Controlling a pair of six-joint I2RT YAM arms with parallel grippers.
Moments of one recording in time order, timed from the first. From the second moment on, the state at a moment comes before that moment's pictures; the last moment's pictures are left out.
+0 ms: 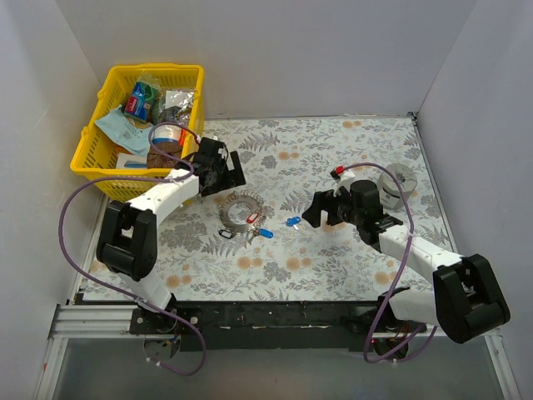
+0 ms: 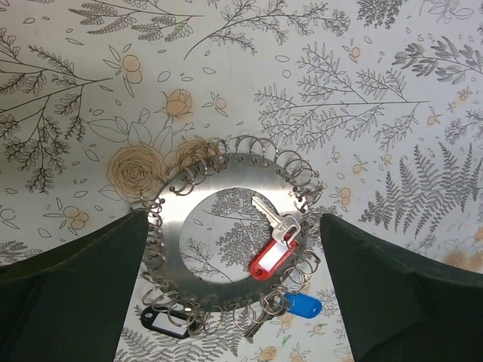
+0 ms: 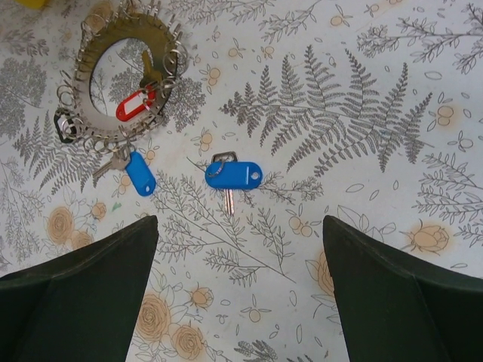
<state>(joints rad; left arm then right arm) -0.38 1.68 1.21 -0.40 -0.04 -0.58 0.42 1.23 0.56 0.15 -0.34 0.26</state>
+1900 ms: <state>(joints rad) -0.44 1.78 1.24 -0.37 0.03 -0.50 0.55 1.58 0.85 0.11 -0.27 0.23</state>
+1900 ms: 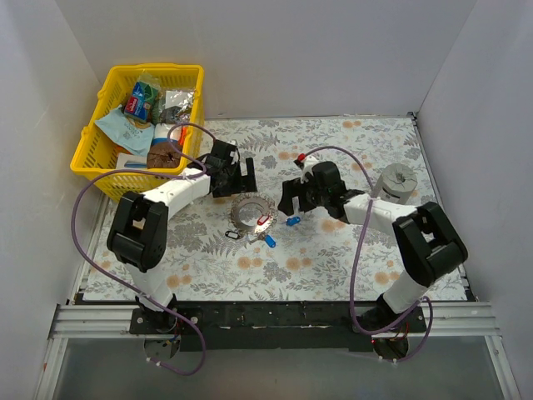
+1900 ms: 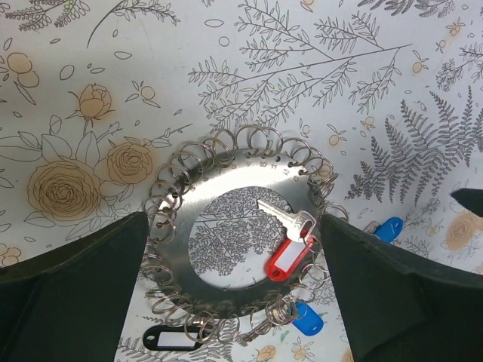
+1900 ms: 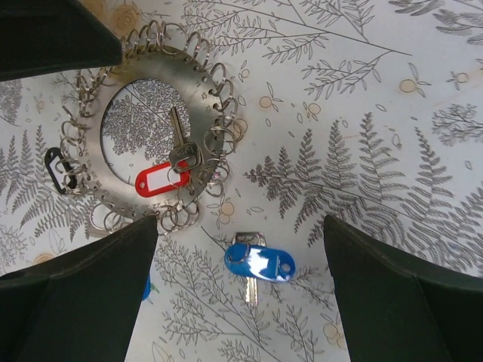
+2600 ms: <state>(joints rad) -0.37 1.77 1.17 -0.36 0.15 -0.51 0.60 1.82 0.96 0.14 -0.34 0.29</state>
